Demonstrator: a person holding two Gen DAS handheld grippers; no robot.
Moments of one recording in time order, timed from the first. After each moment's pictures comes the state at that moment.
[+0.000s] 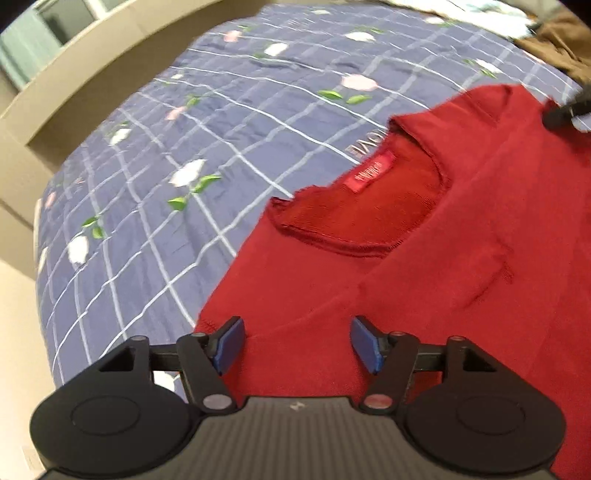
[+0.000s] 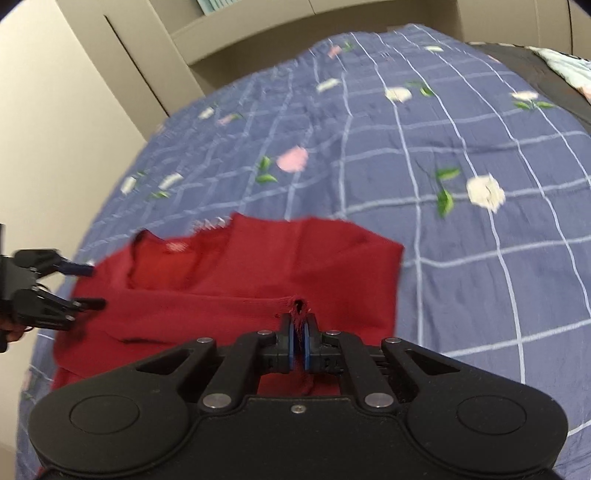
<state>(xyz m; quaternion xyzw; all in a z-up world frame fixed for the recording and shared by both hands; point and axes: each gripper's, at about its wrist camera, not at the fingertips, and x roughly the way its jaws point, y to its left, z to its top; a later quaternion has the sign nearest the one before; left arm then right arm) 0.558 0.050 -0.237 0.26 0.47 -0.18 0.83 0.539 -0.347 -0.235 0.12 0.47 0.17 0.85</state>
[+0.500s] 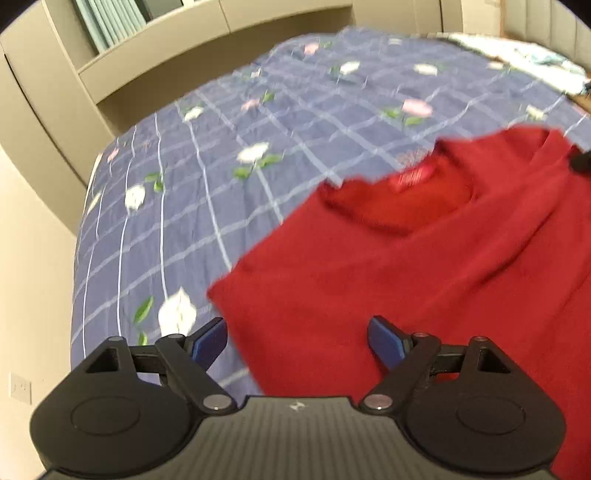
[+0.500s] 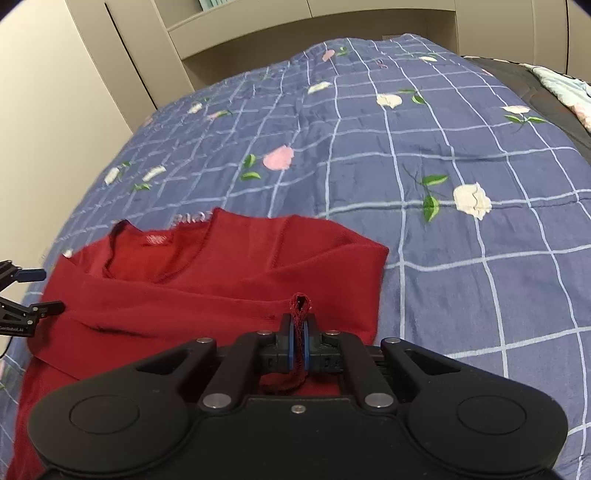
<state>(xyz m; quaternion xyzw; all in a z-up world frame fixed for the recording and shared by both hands) 0.516 0.078 -0.235 0.19 0.45 -0.09 0.87 0.538 -0.343 -0.240 0.08 0.47 0.15 0.87</state>
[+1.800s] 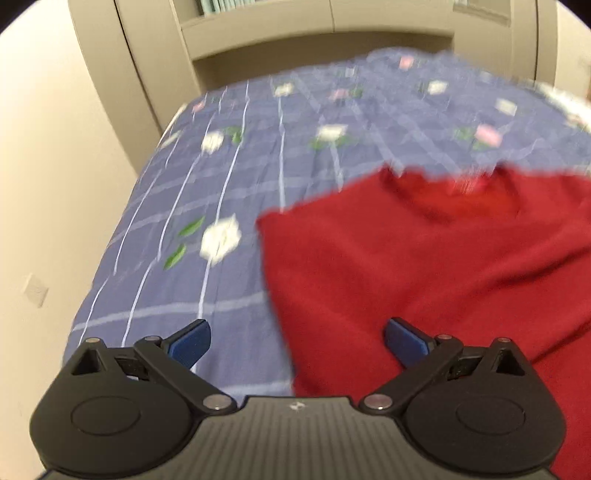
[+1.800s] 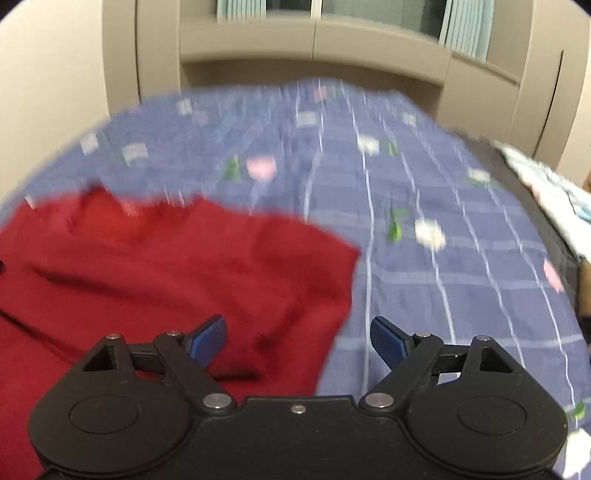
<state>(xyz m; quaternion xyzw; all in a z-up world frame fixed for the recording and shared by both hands) 0.468 0.084 -0.246 0.09 0.44 0.05 0.89 0.493 -0.315 -0.253 -0.06 0.40 0.09 0.91</state>
